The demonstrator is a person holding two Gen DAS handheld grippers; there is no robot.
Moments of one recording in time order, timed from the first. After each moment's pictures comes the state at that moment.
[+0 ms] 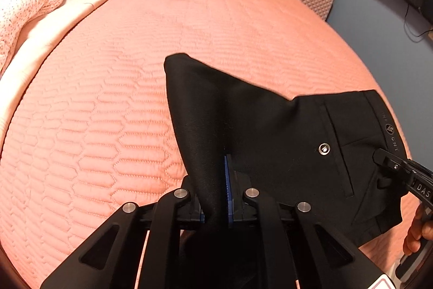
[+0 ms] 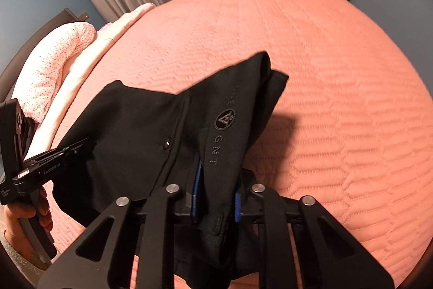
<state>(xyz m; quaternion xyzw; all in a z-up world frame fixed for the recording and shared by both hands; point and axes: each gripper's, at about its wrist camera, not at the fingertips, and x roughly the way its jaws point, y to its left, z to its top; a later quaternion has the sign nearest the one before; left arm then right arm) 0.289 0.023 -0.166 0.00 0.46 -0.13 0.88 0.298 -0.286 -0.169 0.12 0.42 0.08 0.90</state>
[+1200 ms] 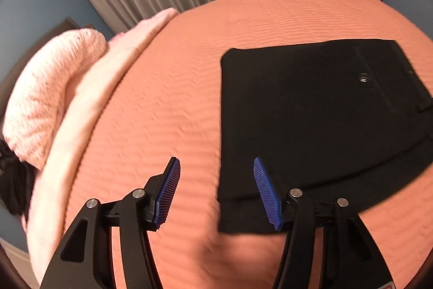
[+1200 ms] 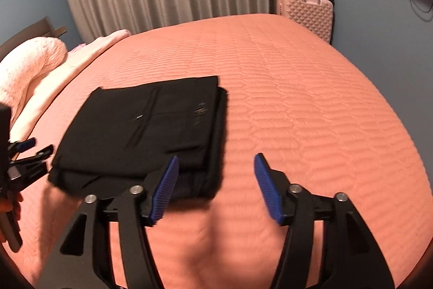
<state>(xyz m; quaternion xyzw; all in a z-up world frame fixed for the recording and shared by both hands) 0.429 0.020 -0.174 0.16 0.41 0.05 0.90 0.399 -0.292 -0.163 0.07 0.34 0.00 0.94</state>
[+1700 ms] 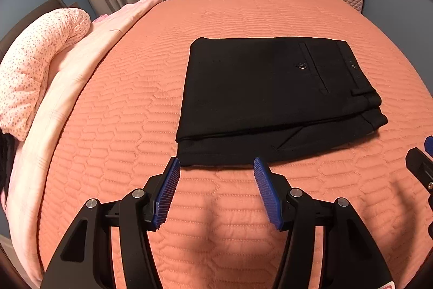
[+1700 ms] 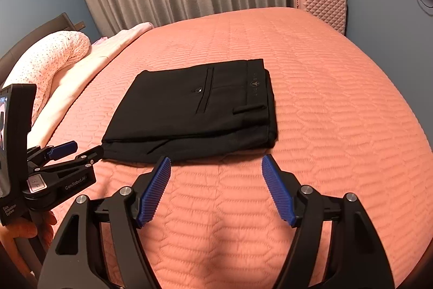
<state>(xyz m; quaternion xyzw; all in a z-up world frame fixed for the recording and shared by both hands) 0.349 -0.009 -0.148 0.09 0.44 0.00 0.89 0.350 -0.232 -0.145 0.09 0.37 0.04 0.93</state>
